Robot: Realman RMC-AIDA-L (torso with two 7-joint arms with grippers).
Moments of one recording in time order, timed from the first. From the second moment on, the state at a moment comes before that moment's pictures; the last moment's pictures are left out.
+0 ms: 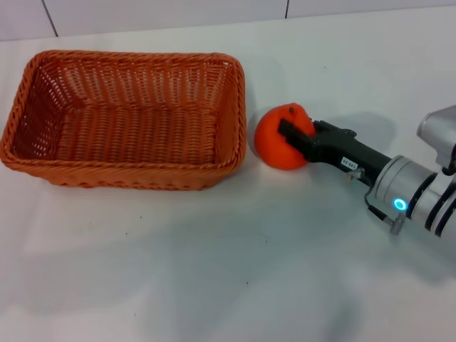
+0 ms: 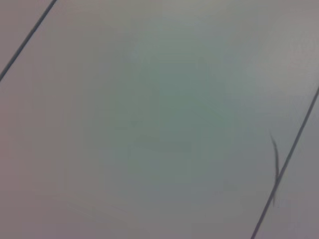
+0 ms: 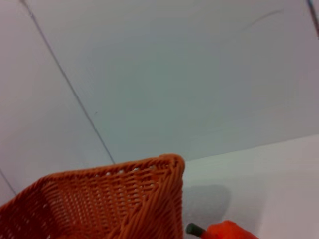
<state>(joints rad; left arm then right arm) -0.36 -2.16 0.14 0.58 1.35 1.32 -1.27 0.47 2.11 -1.72 -0.15 -0.38 -1.01 -2.18</state>
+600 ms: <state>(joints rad) -0.37 -2.15 0.14 0.57 1.35 1.31 -1.21 0.48 2.10 -1.66 -0.25 -0.22 -1.16 -2.18</state>
